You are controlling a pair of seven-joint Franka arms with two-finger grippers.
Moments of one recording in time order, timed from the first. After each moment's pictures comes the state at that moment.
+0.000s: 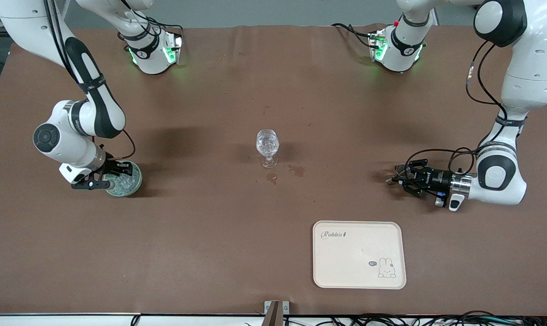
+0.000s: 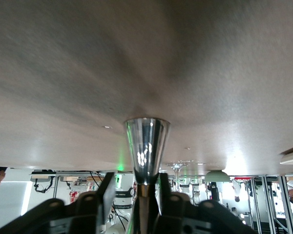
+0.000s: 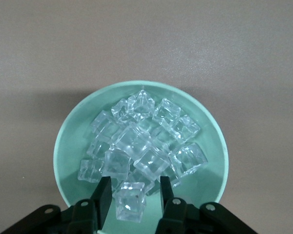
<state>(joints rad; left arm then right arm) 0.33 0.83 -0.17 -1.65 -0.75 1.69 -0.60 0.00 0.33 -0.05 -2.21 0.06 2.49 -0.11</state>
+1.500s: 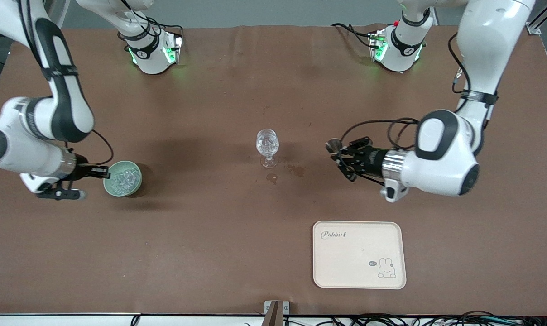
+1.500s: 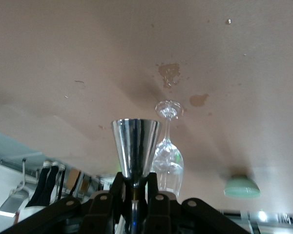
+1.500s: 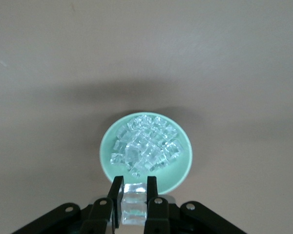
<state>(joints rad) -0.08 0.51 -0.33 -1.57 -0.60 1.79 -1.30 -0.01 0.26 -0.06 -1.85 0.06 2.01 -0.01</state>
